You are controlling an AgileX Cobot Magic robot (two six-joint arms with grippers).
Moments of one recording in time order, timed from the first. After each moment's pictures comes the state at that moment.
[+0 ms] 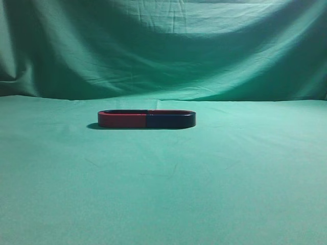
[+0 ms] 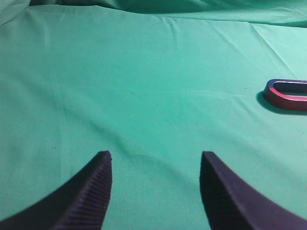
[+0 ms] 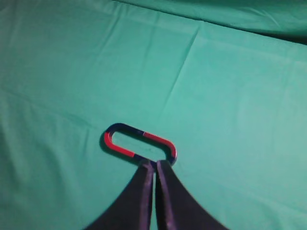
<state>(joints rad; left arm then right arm) 0.01 -0.01 0.02 -0.03 0.35 -0.03 0.45 1.56 -1.92 0.12 1.26 0.03</state>
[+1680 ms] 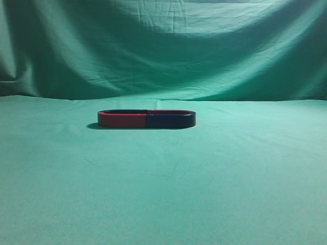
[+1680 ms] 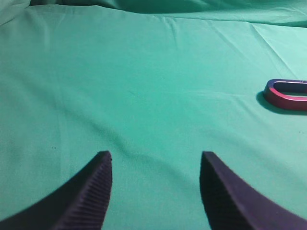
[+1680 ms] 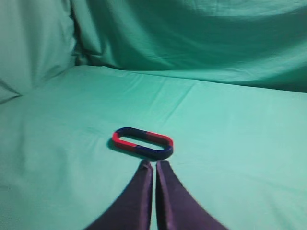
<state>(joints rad) 0.01 -0.01 0.02 -0.03 0.35 -0.03 0.45 0.16 -0.52 0.19 0.68 -0.08</state>
